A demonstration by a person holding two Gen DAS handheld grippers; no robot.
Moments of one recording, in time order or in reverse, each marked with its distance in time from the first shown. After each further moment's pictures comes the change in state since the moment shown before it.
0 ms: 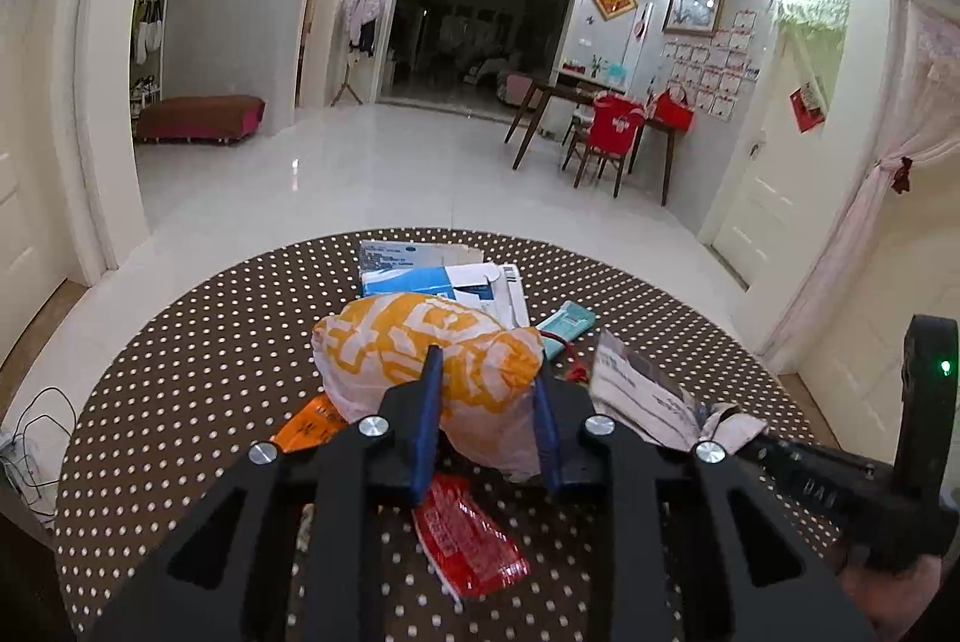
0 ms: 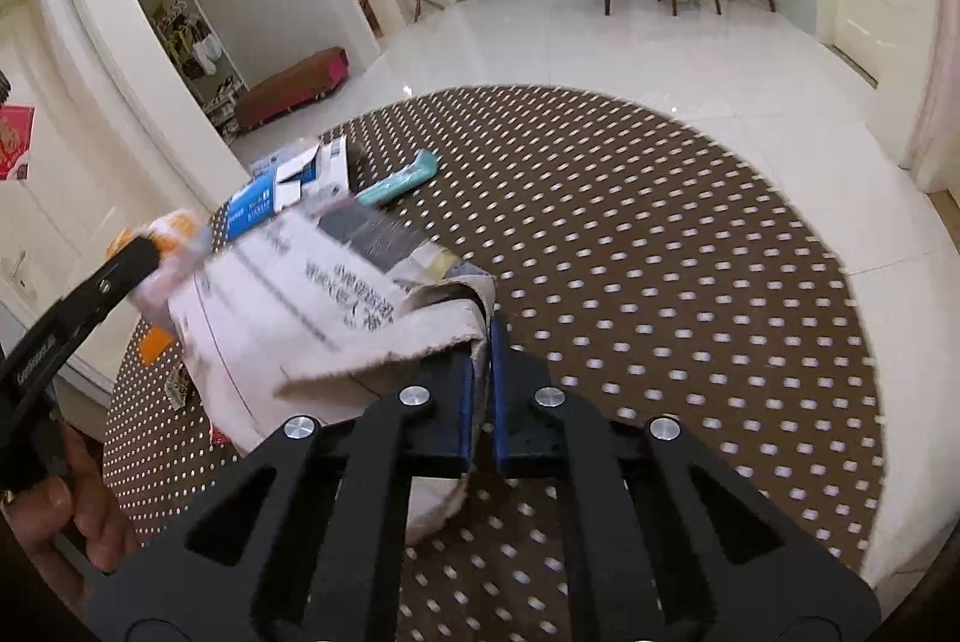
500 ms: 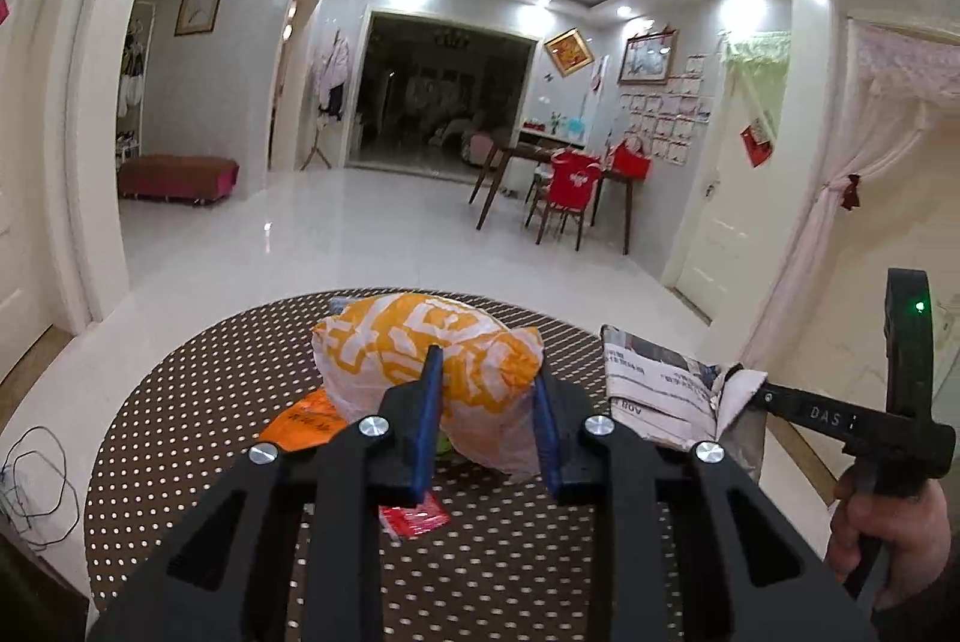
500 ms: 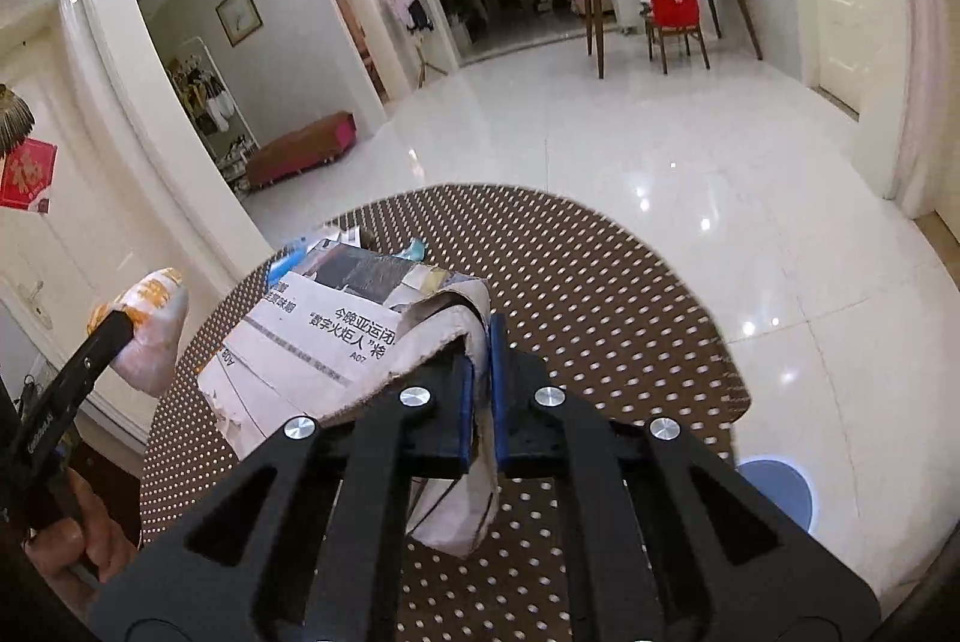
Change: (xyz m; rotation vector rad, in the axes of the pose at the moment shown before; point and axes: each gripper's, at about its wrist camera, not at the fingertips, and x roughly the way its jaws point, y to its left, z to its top) left arm -0.090 -0.041 -0.012 0.051 -0.155 -0.080; right arm -0.111 -0.031 0.007 0.008 -0.165 0.014
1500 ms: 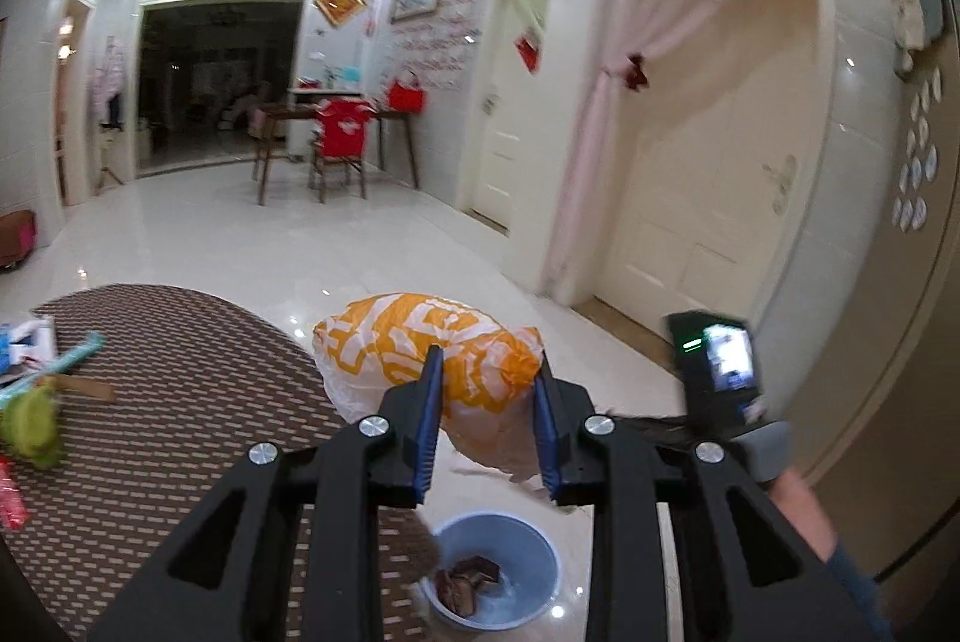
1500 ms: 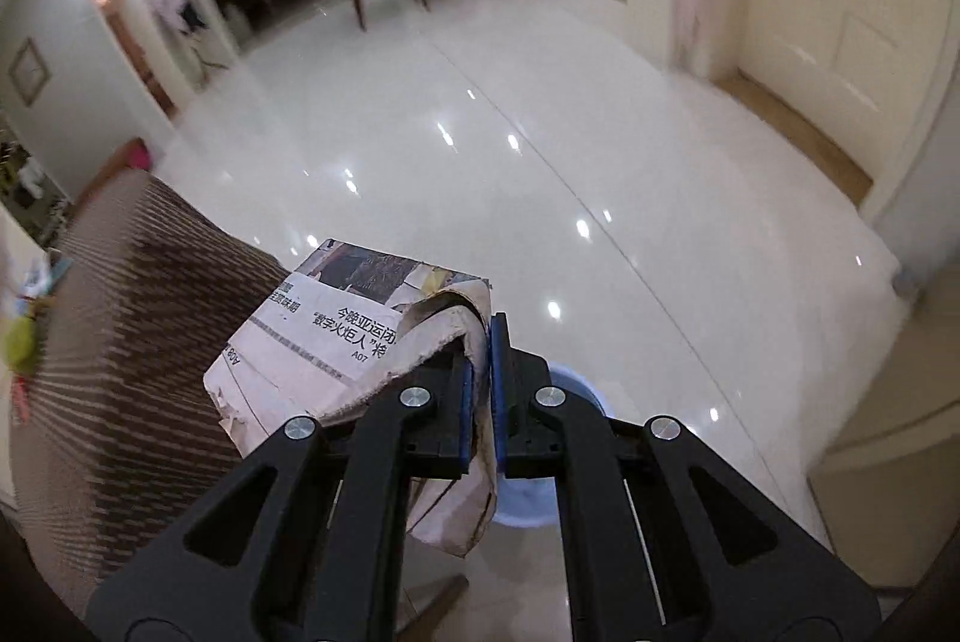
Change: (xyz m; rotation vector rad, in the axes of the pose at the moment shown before) left arm 0.064 -0.283 -0.081 0.268 0.155 -0.470; right arm -0.036 -0.267 -0.077 0.306 0.154 -0.444
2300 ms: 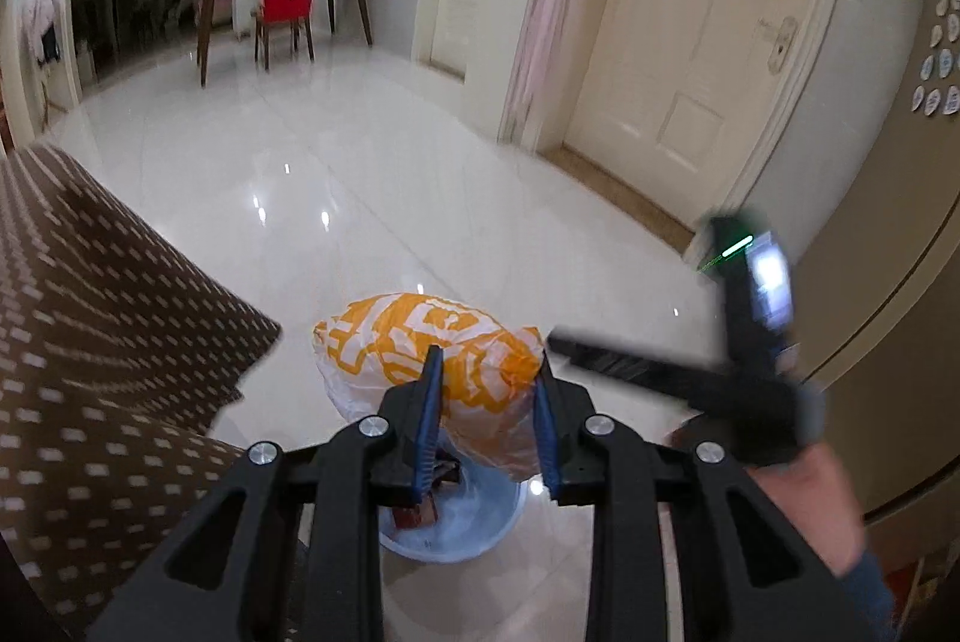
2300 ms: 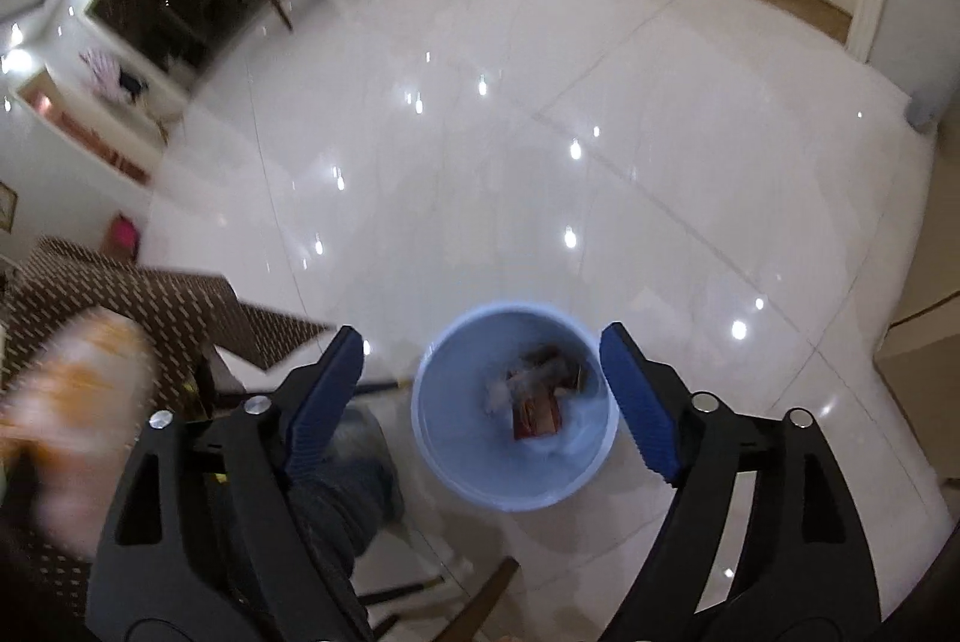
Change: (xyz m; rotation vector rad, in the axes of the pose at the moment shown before) left arm 0.171 -0.046 -0.091 0.019 0.378 -0.076; right arm 0.071 -0.118 -0.035 0.300 0.064 0.054
